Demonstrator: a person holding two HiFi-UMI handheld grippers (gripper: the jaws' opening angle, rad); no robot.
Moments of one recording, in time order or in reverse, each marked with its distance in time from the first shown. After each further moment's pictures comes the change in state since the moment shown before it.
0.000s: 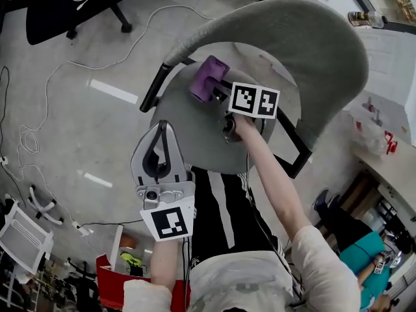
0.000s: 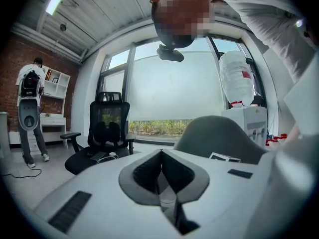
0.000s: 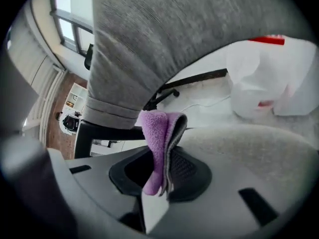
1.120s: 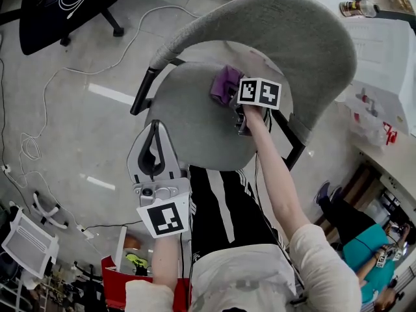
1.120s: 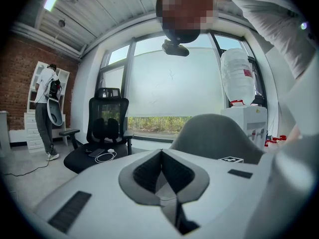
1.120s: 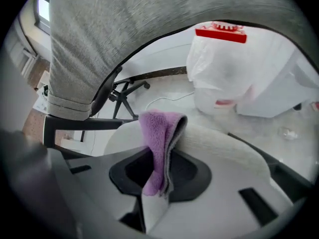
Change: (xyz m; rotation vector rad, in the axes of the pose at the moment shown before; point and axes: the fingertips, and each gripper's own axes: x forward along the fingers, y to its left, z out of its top) left arm 0.004 -0.010 -0.005 -0.023 0.048 0.000; right arm -0.038 -0.117 -0.016 0.041 0.122 -0.317
